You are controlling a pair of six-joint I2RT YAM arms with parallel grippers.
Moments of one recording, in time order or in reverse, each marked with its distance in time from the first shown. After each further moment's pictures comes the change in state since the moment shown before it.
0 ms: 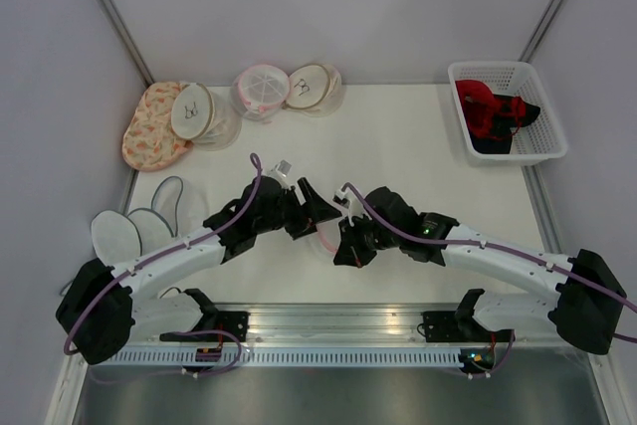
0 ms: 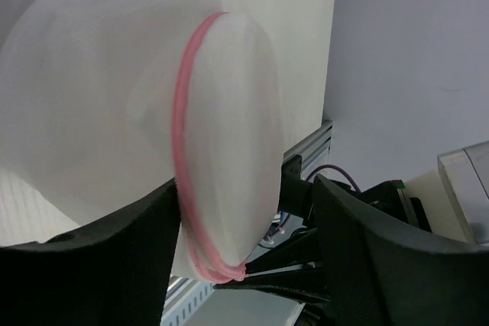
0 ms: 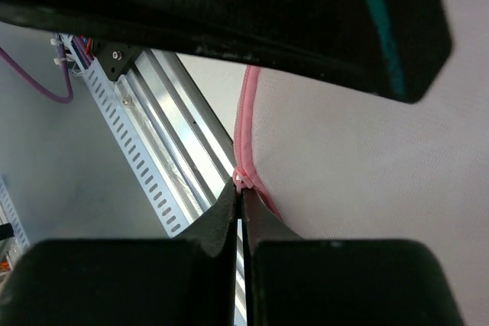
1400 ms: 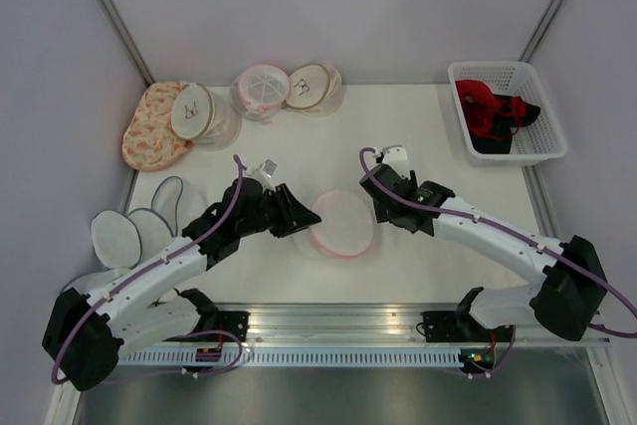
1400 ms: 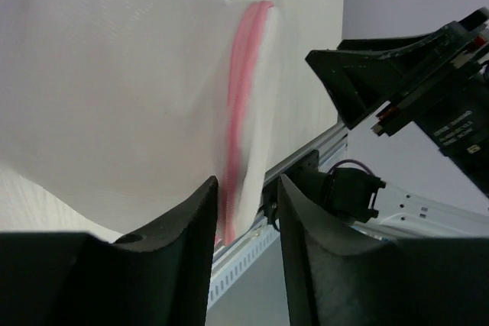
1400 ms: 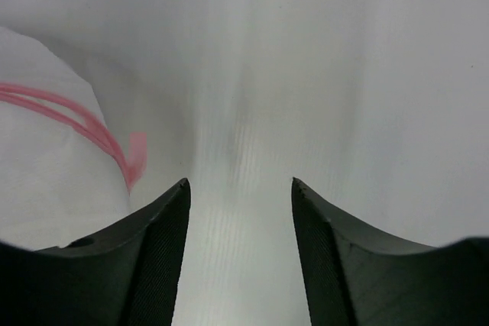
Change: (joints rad) left arm 0.066 -0.163 -0.012 -0.150 0.027 0.112; right arm -0.112 0.144 0.256 -0.438 0.919 0.083
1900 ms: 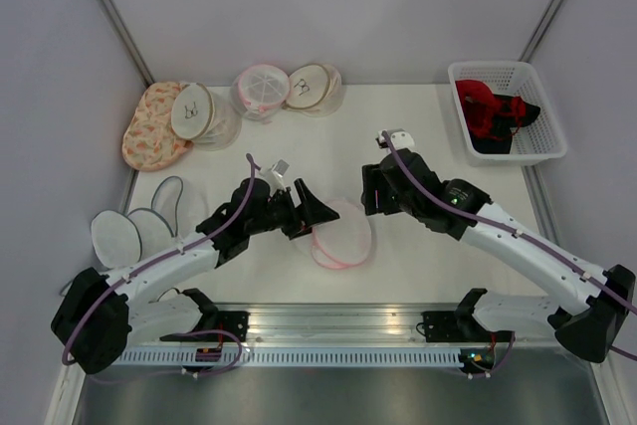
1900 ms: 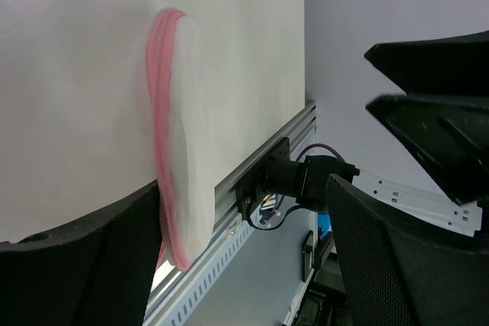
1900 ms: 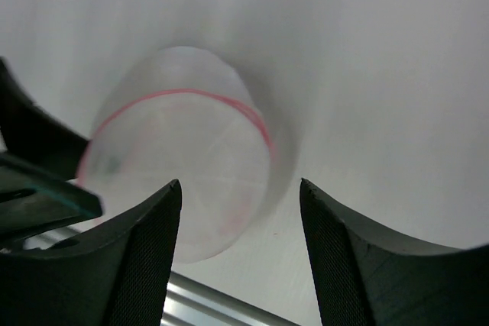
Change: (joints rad) left arm -0.016 0.110 -0.040 0.223 0.099 -0.045; right arm -0.001 -0.161 0.114 -0.003 -0.233 -0.012
